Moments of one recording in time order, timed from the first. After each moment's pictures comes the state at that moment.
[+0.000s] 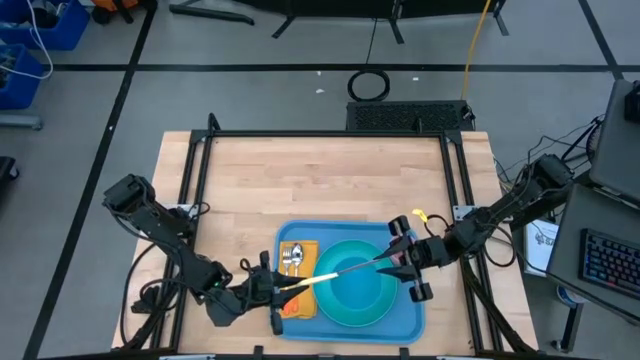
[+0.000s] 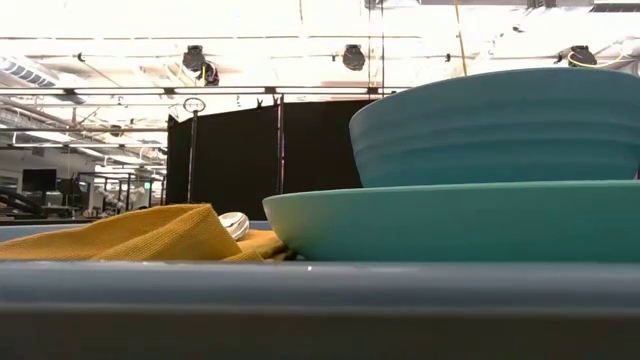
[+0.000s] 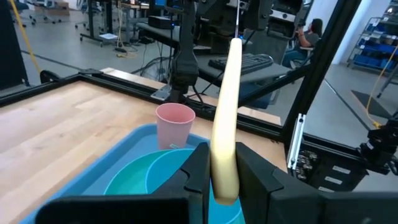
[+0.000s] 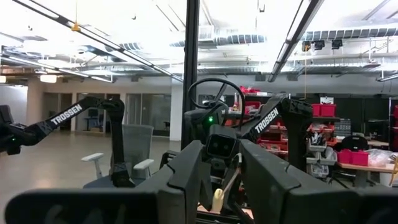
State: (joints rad) left arm -0.77 1.62 1.04 0.37 -0.97 -0.42; right arm 0.59 1.24 0.56 1.09 0.30 -0.15
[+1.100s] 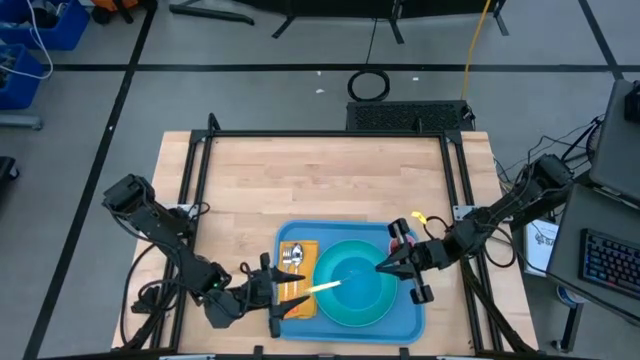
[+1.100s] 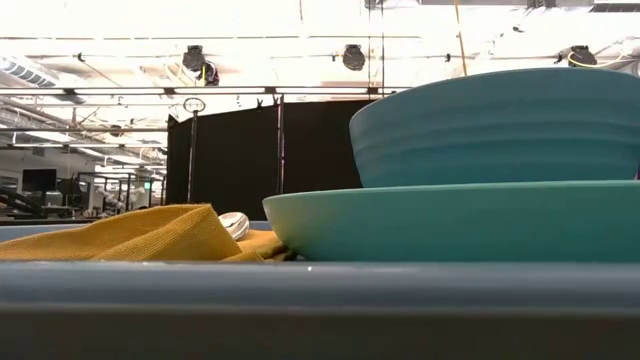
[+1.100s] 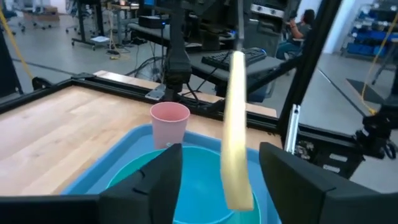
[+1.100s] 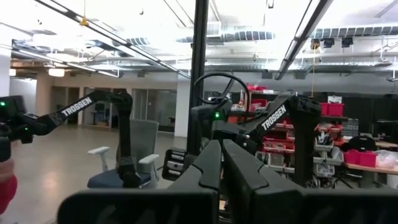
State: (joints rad) left arm -0.78 1.62 1.04 0.36 -0.94 -0.37; right arm 0.59 1.24 0.56 1.07 0.28 -0.16
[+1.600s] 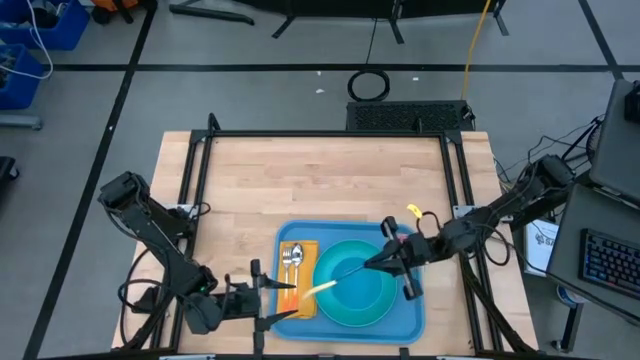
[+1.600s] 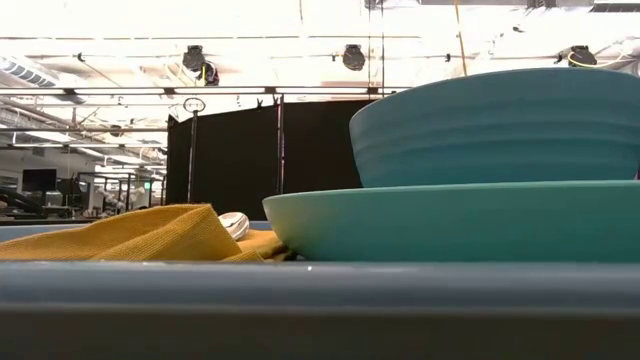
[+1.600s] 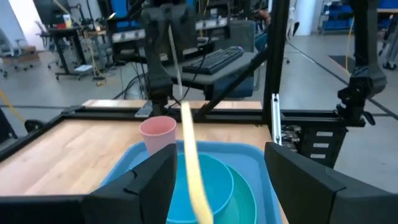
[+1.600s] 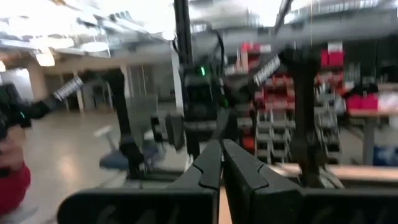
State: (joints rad) left arm -0.85 1.57 1.04 0.37 -0.94 -0.15; right arm 0.54 1.22 0.61 0.86 0.28 0.03
